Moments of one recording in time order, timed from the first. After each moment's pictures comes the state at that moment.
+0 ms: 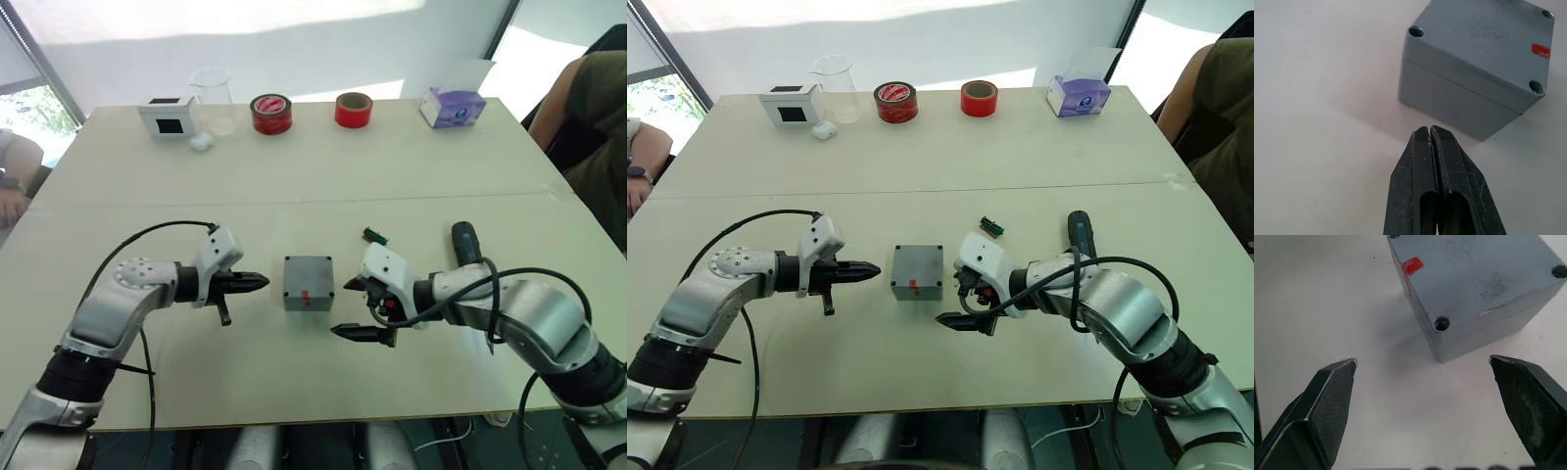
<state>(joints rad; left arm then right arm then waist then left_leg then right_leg) -0.41 0.73 -0.16 -0.13 -0.38 0.59 -1.03 -0.53 -0.76 0.35 -0.54 0.61 1.10 0.66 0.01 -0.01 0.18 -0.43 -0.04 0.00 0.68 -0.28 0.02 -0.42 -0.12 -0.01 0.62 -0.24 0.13</state>
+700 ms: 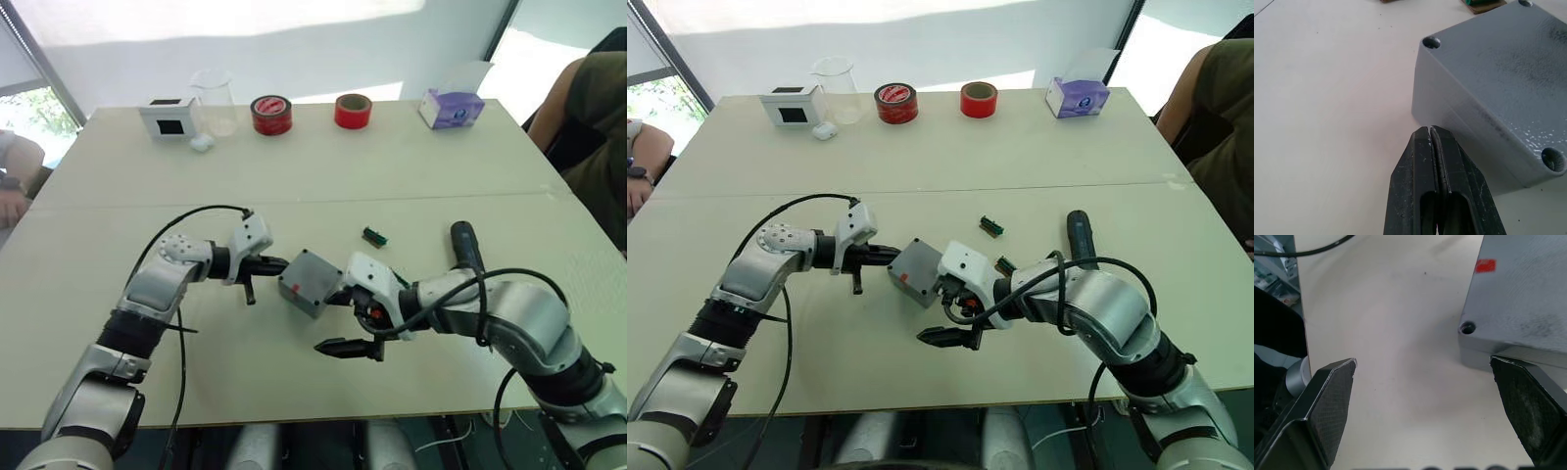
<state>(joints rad) -0.59 0.60 -0.24 0.18 -0.22 0.38 -1.11 -0.54 -0.69 0.28 -0.62 0.71 1.24 0.68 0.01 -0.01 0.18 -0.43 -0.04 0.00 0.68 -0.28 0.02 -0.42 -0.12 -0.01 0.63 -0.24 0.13</state>
